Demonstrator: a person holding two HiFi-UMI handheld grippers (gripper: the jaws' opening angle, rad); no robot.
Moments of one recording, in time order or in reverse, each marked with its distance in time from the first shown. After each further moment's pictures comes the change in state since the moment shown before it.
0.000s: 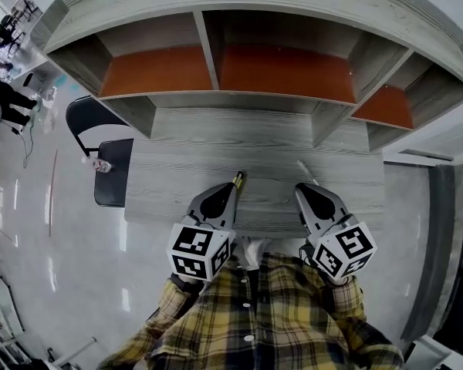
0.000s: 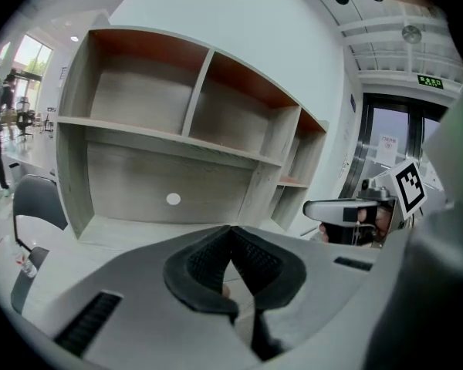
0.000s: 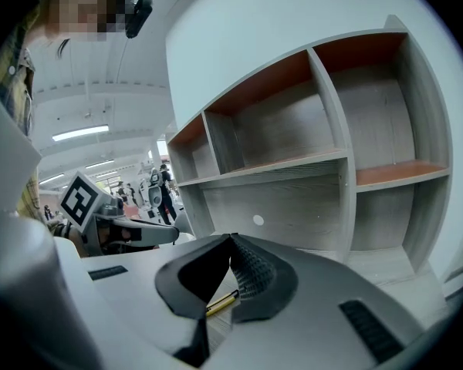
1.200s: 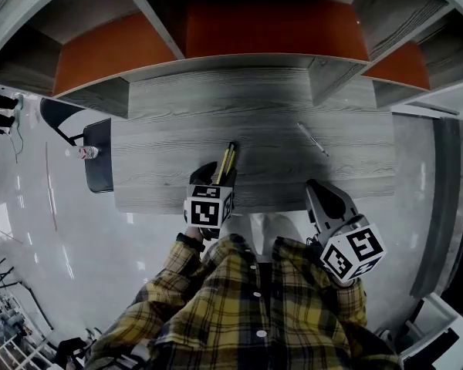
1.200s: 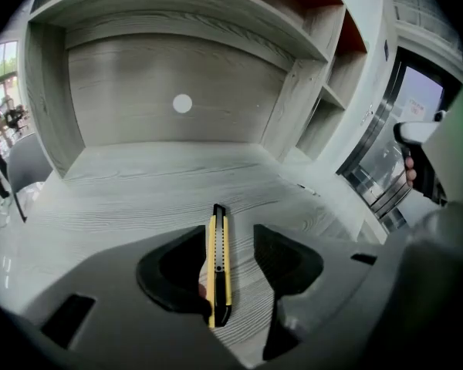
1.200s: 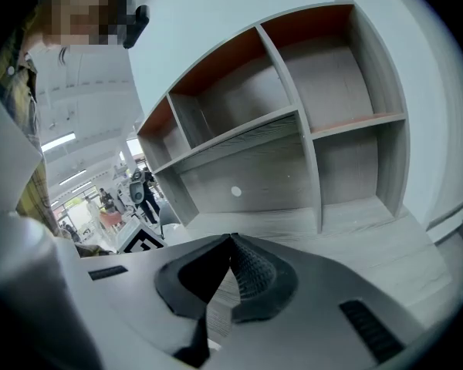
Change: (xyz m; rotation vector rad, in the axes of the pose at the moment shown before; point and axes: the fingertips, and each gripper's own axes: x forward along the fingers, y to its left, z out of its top) left arm 0.095 0.069 -0.172 0.001 0.463 0.068; right arm -0.015 -0.027 -0.068 0.191 0.109 -0.136
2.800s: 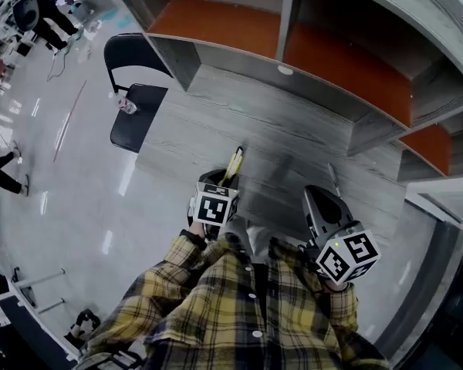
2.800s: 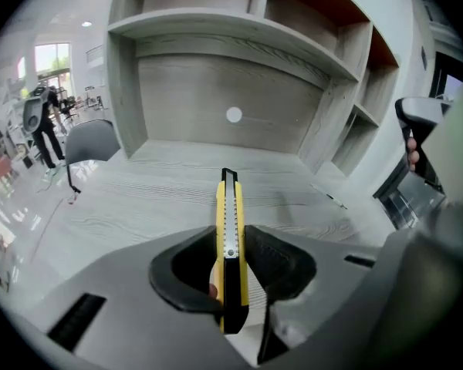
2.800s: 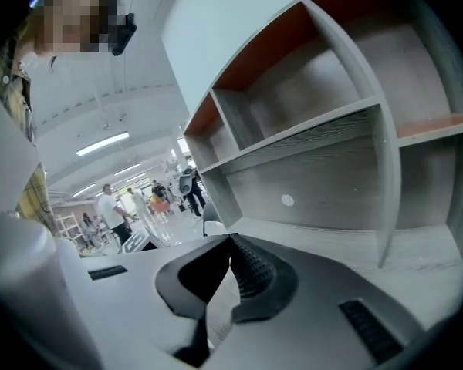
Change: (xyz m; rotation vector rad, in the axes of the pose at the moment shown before) left arm -0.047 0.037 -0.038 -0.217 -0.056 0.243; right arm 0.035 0.053 0.026 -0.152 0.018 0.364
